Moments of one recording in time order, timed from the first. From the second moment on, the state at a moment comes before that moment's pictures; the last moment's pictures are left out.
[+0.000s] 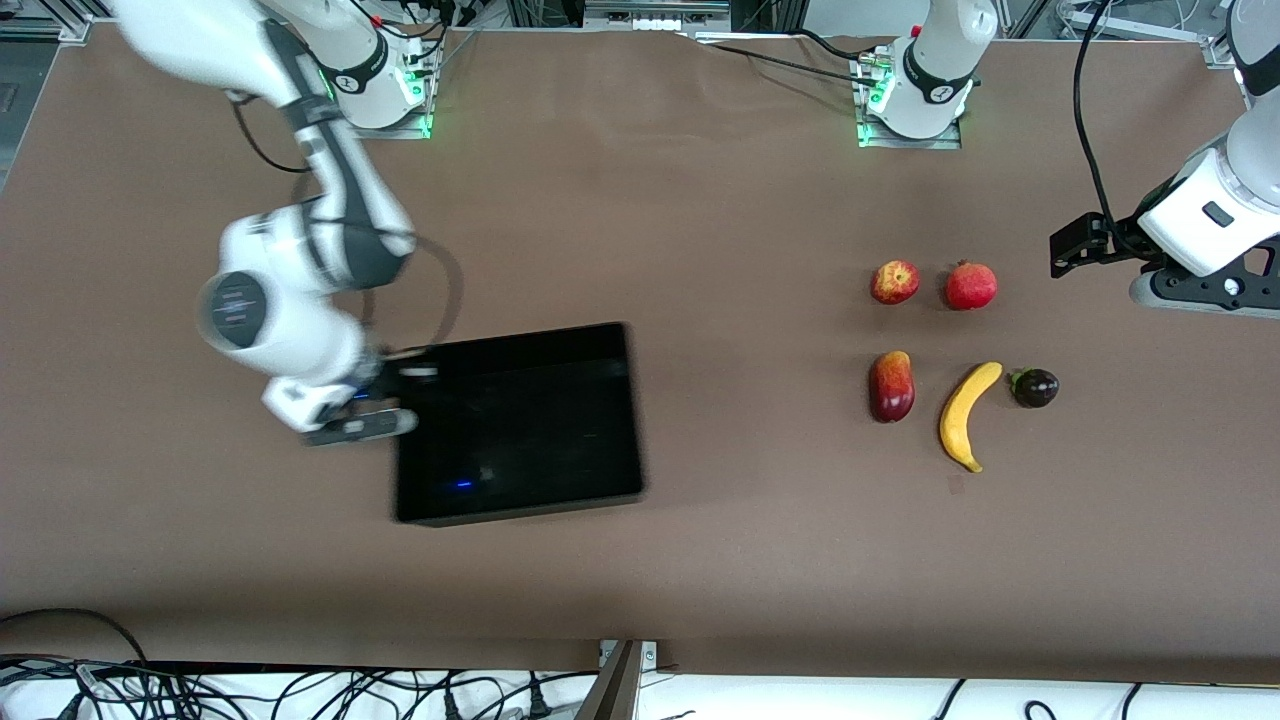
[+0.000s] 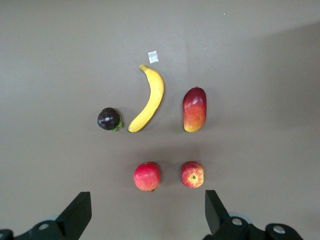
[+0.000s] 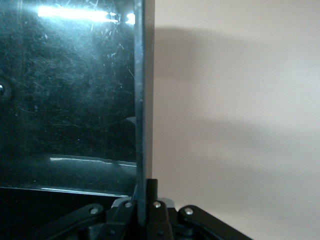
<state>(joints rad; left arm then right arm) -0.10 0.08 0.04 -1.56 0.04 1.56 0.03 0.34 0.50 0.04 -1.66 0.11 2.16 0.17</state>
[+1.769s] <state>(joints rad) -0.11 0.22 0.02 -1.78 0.04 1.59 0.02 0.73 0.84 -0.03 -1.26 0.11 2.13 0.61</state>
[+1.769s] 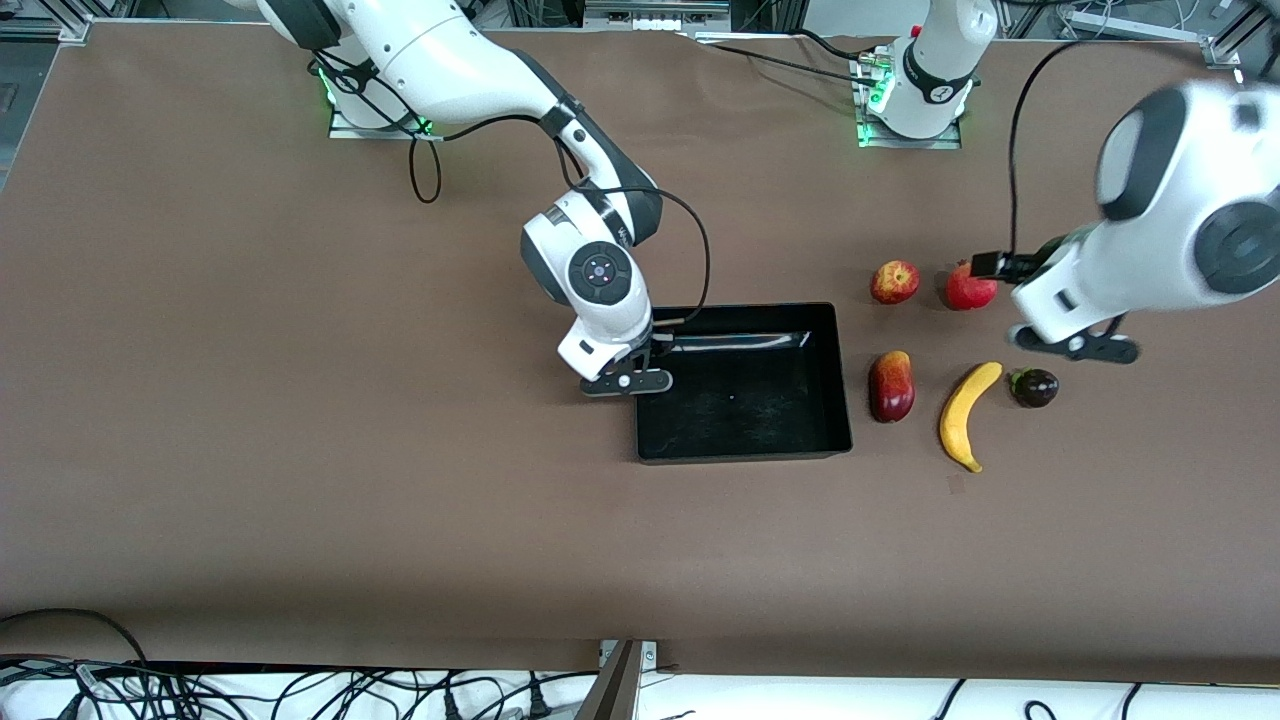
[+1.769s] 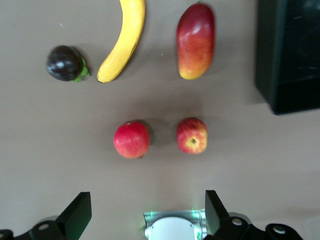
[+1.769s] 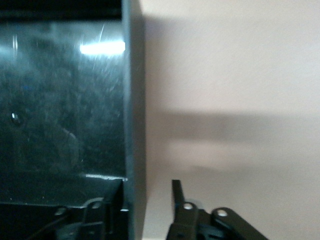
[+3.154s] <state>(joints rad) -0.01 0.23 -0.19 -2.51 0.20 2.52 -0.37 0.46 0.21 -0.30 -1.36 0.16 1.51 0.17</state>
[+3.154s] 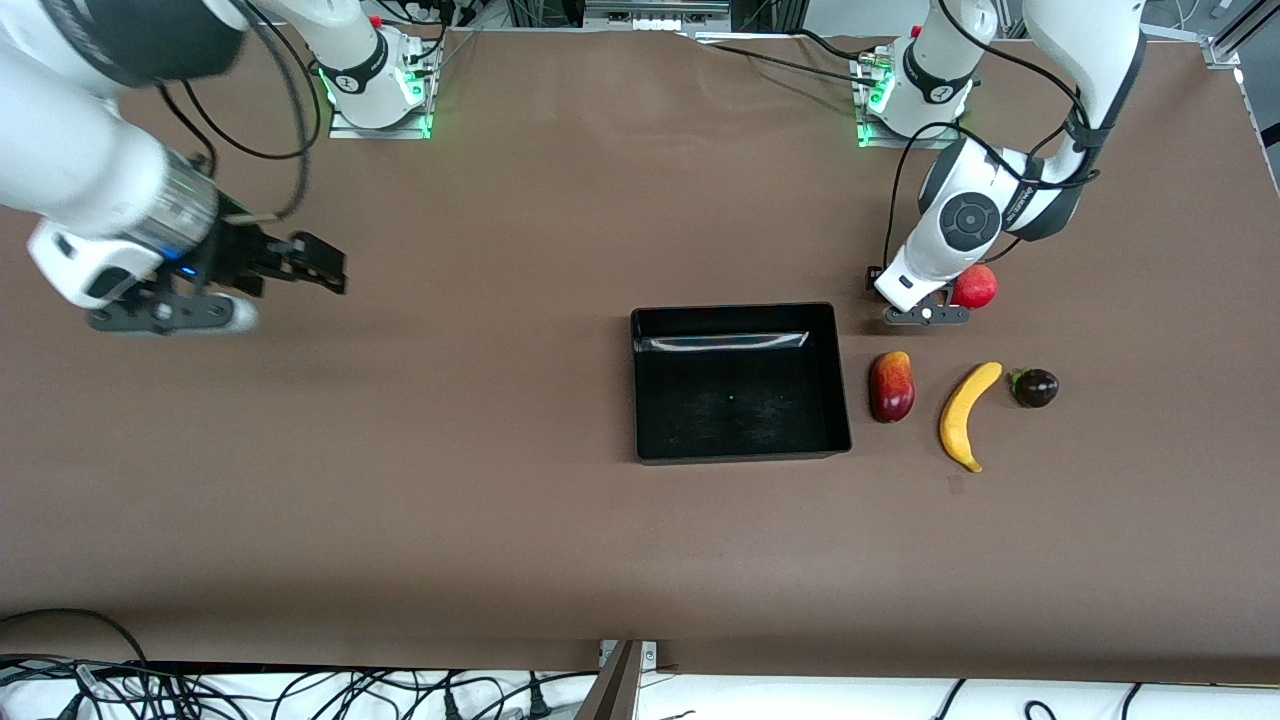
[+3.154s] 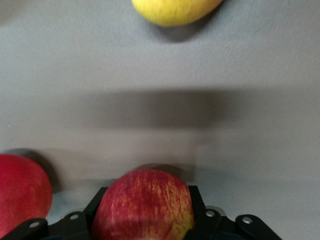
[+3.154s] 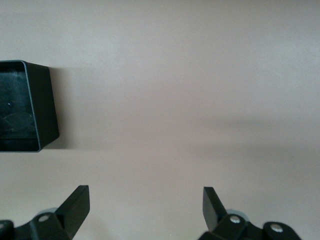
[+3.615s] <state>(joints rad) -0.01 0.19 -0.28 -2.11 0.17 2.02 -0.38 0.45 0.01 -0.33 -1.61 0.08 1.57 0.12</state>
